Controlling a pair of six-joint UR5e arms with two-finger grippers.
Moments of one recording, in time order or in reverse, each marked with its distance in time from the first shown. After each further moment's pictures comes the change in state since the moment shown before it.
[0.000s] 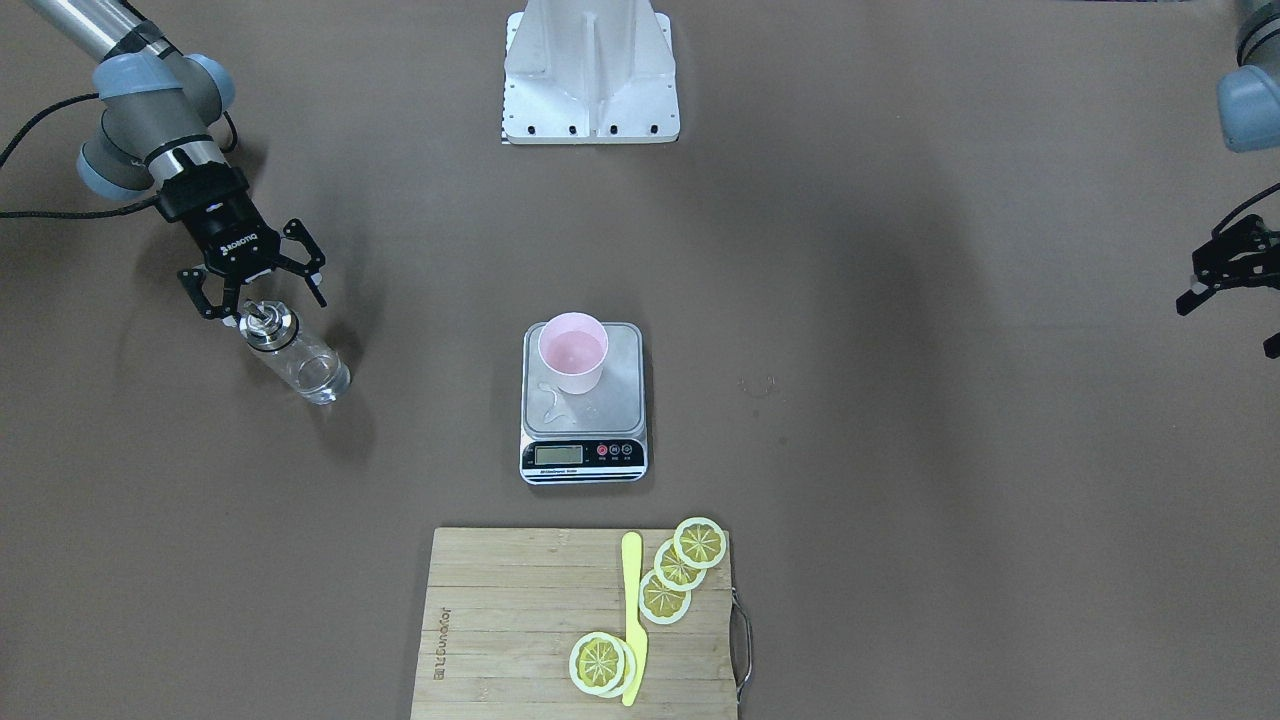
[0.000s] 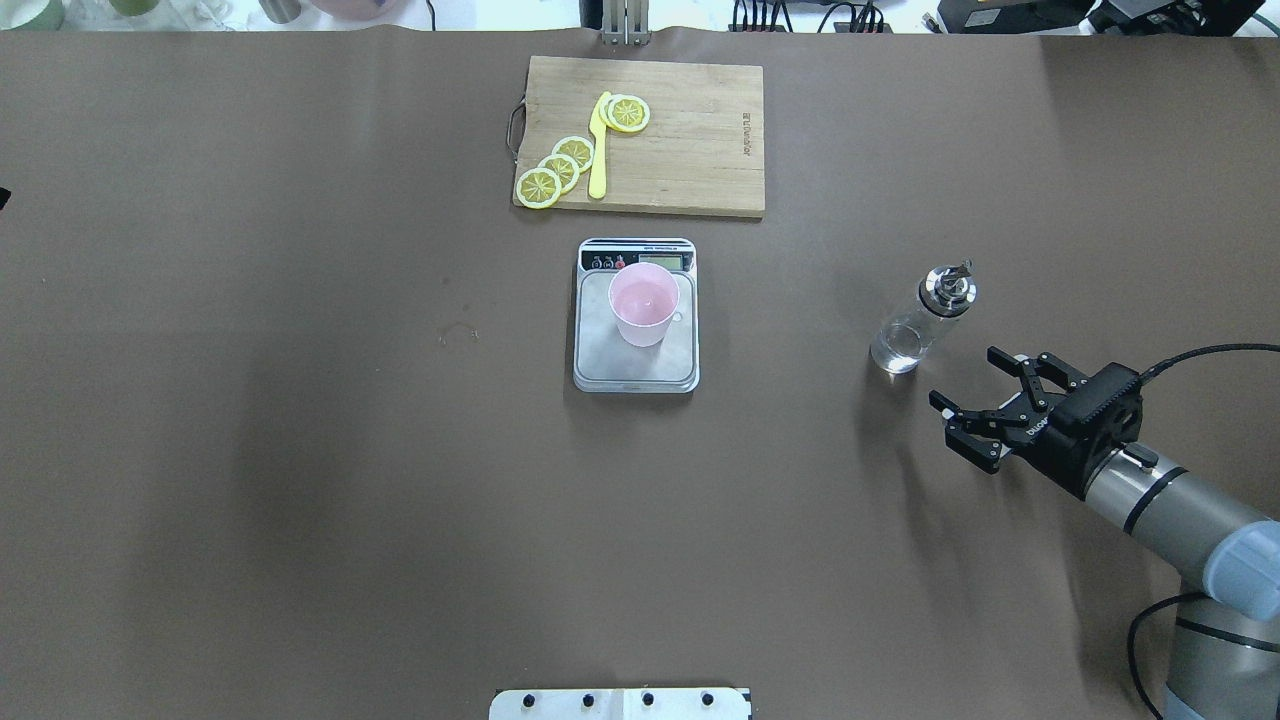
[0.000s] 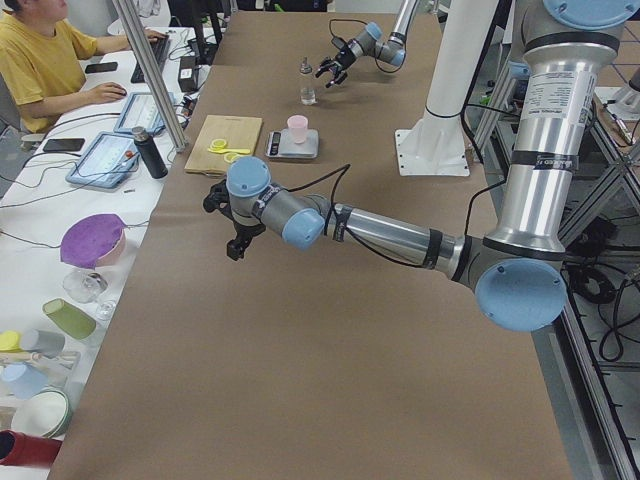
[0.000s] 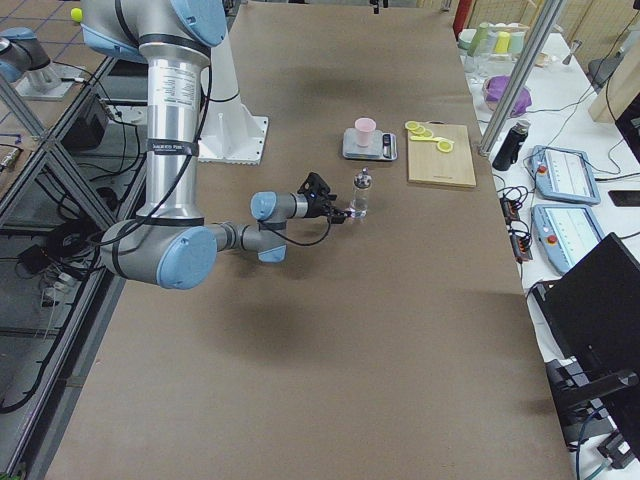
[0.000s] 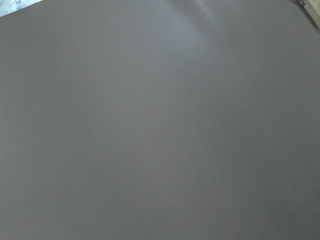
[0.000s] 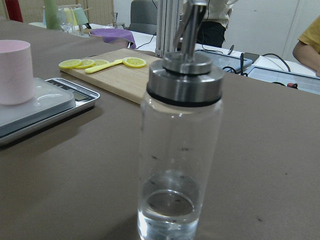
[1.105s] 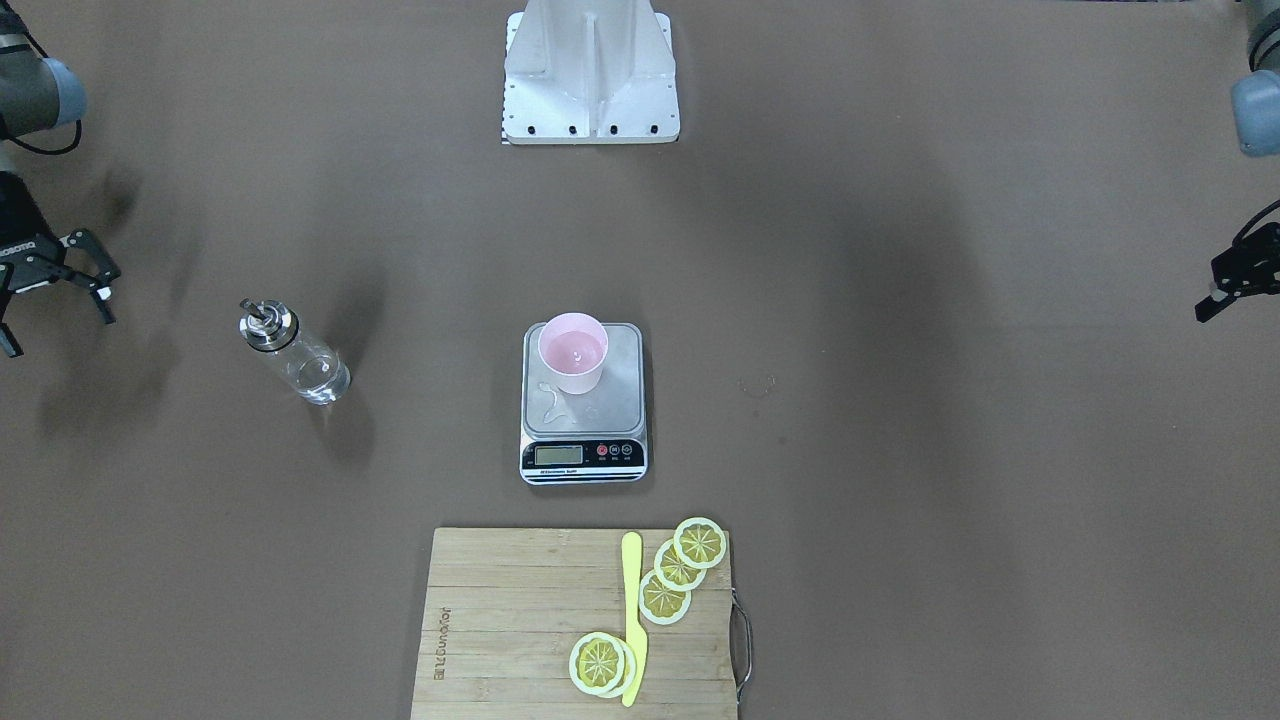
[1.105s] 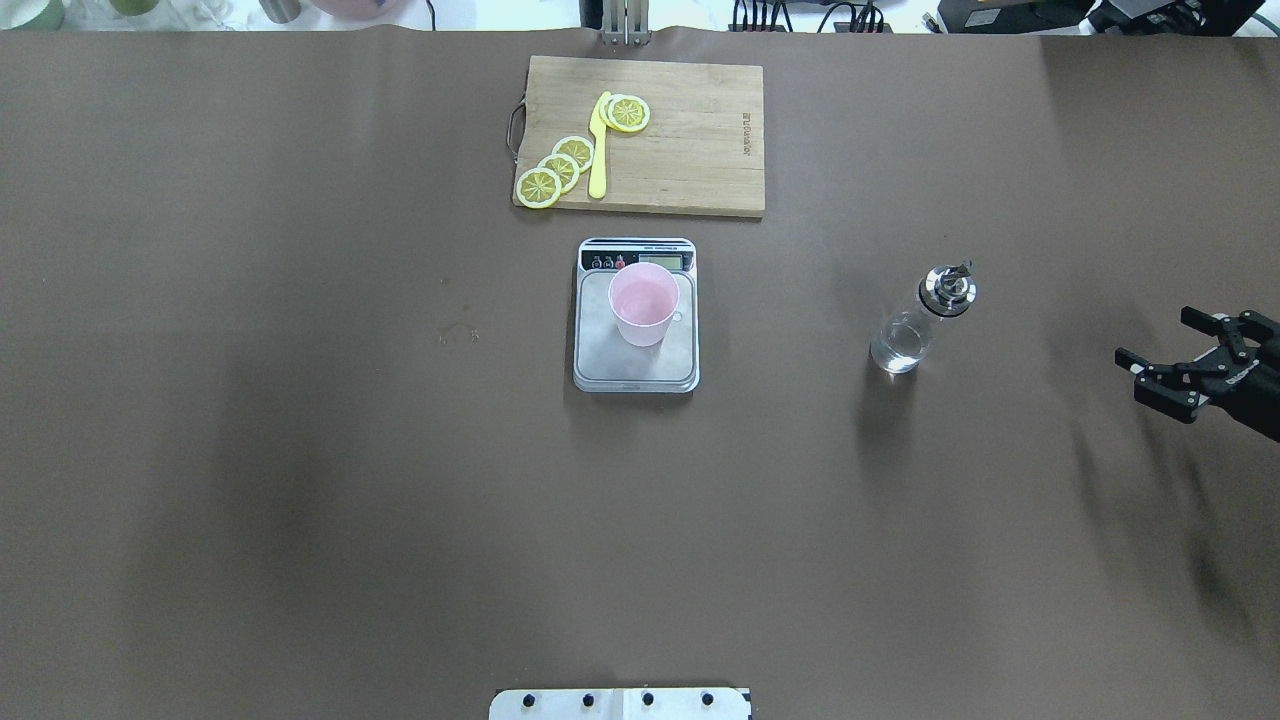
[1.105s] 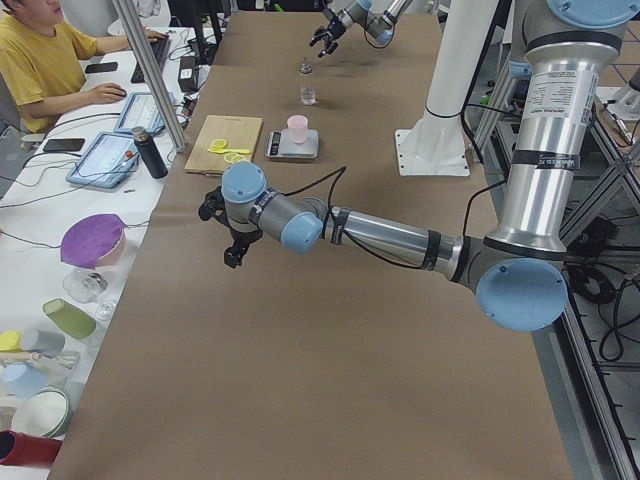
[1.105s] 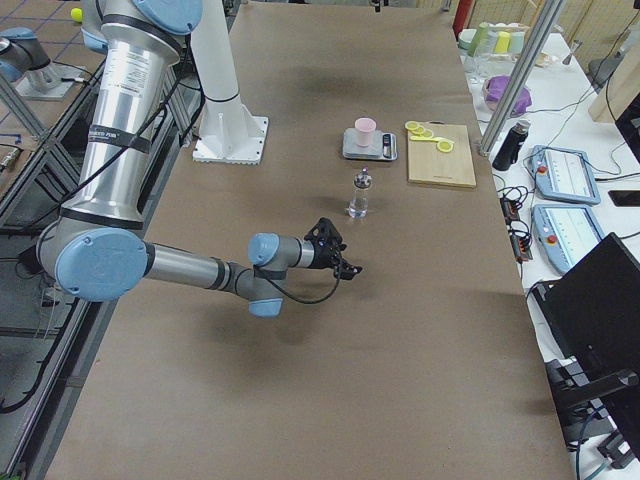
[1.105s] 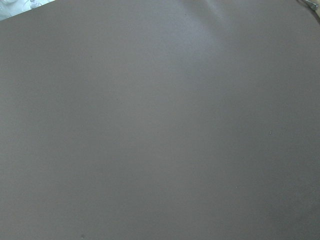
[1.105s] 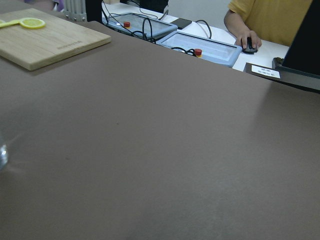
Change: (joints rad) left arm -0.024 -0.004 0.029 0.040 0.001 -0.002; right arm 0.445 -0.084 -0.150 0.029 0.419 0.007
